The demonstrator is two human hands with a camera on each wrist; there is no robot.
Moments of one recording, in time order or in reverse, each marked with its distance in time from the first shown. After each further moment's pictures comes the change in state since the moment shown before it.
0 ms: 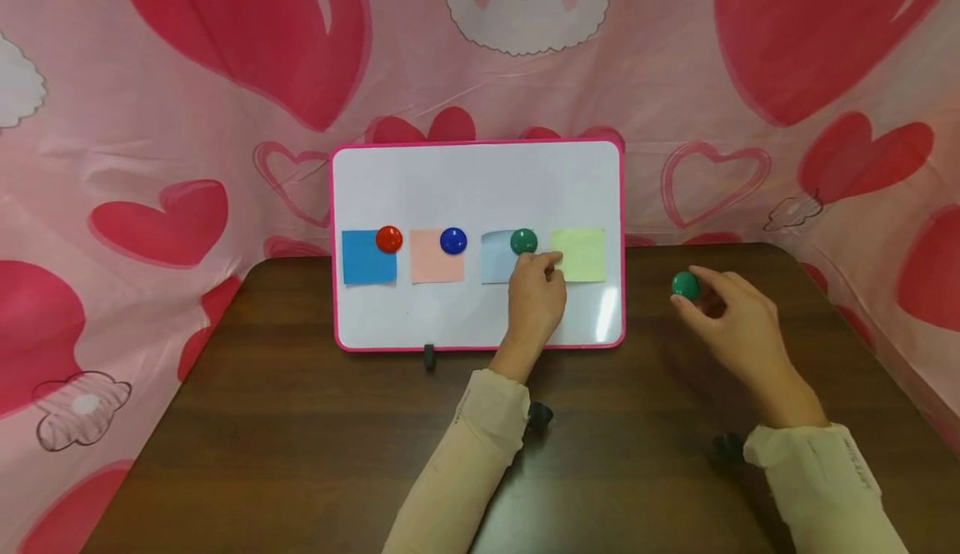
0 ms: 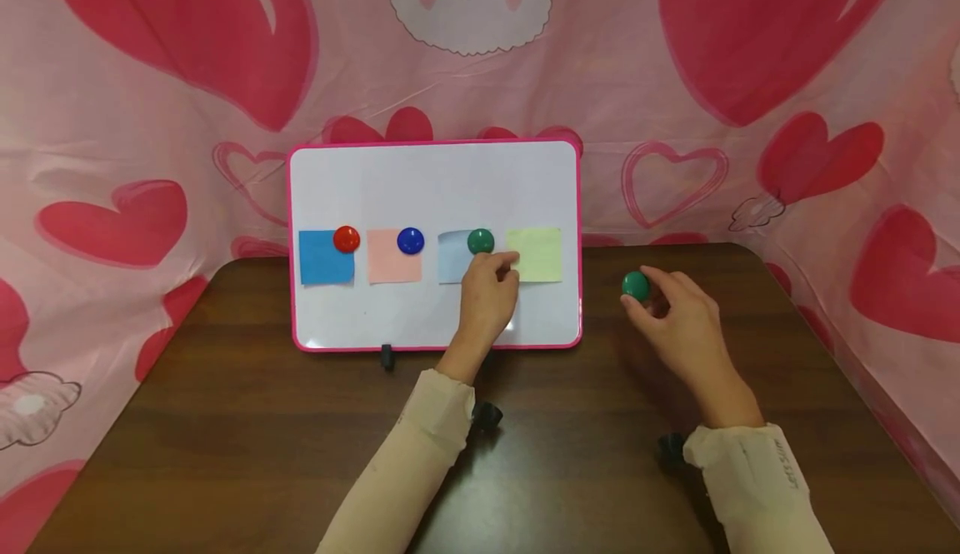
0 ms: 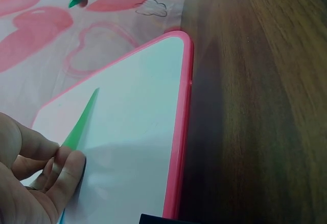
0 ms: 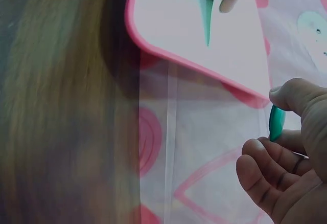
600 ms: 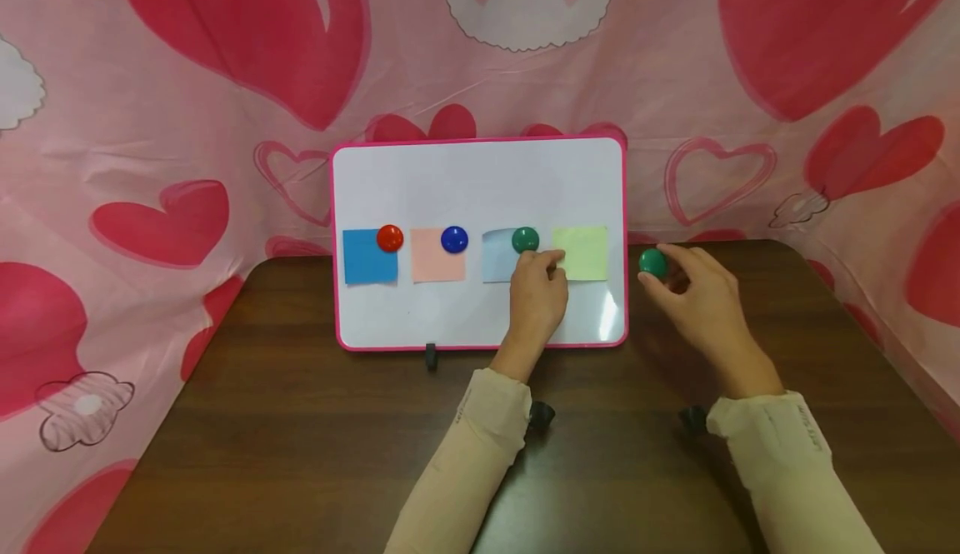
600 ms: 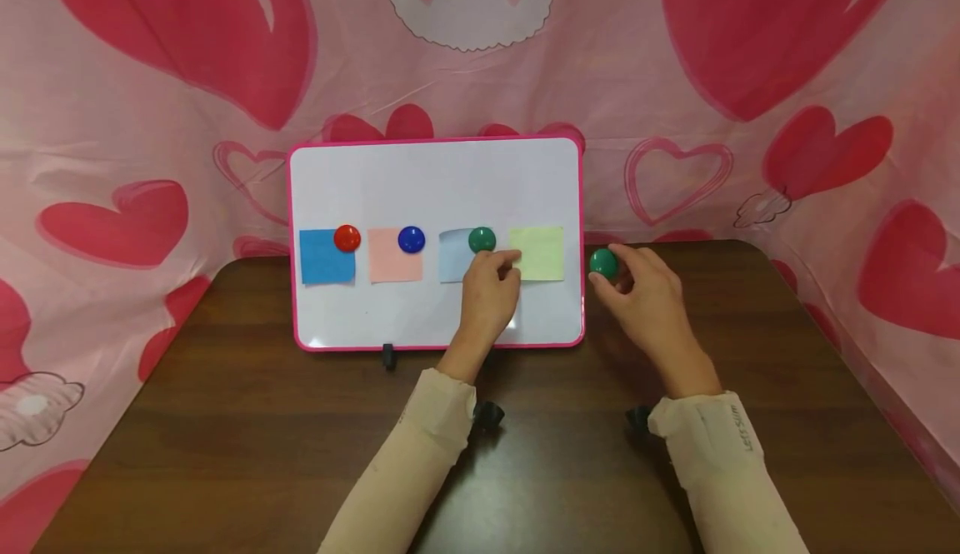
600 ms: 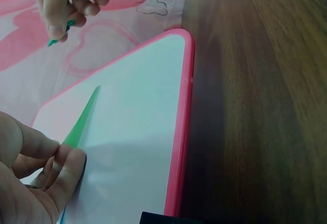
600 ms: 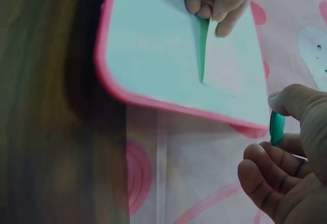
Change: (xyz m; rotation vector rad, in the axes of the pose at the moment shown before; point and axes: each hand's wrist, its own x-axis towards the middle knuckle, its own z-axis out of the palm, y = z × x) left_hand 0.001 -0.001 0.000 0.020 -0.009 0.007; right_hand 0.030 -0.027 0.026 0.051 -0.019 0.001
